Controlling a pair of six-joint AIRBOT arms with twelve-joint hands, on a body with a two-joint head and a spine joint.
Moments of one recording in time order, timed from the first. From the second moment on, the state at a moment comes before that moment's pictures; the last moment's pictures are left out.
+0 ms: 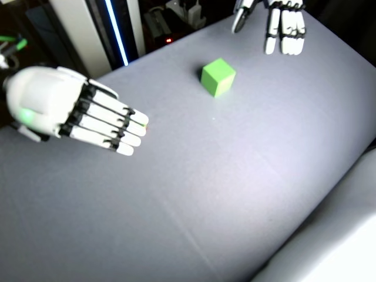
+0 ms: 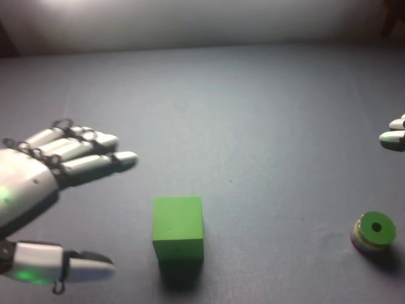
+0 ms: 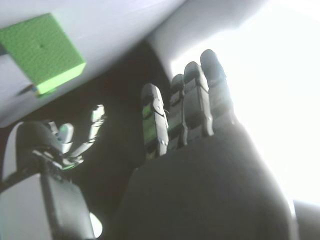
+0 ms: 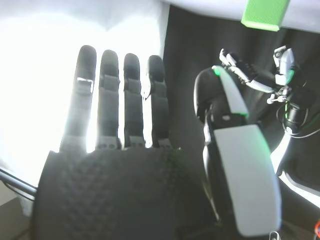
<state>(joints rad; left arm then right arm) 1.06 -0.83 0.93 -0.03 -1.12 0.76 -1.21 -0.82 0.99 0.13 1.31 -0.74</state>
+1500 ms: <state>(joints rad) 0.78 -1.05 1.07 0.17 -0.80 0.74 -1.21 -0.83 0.99 0.13 1.30 -0.74</state>
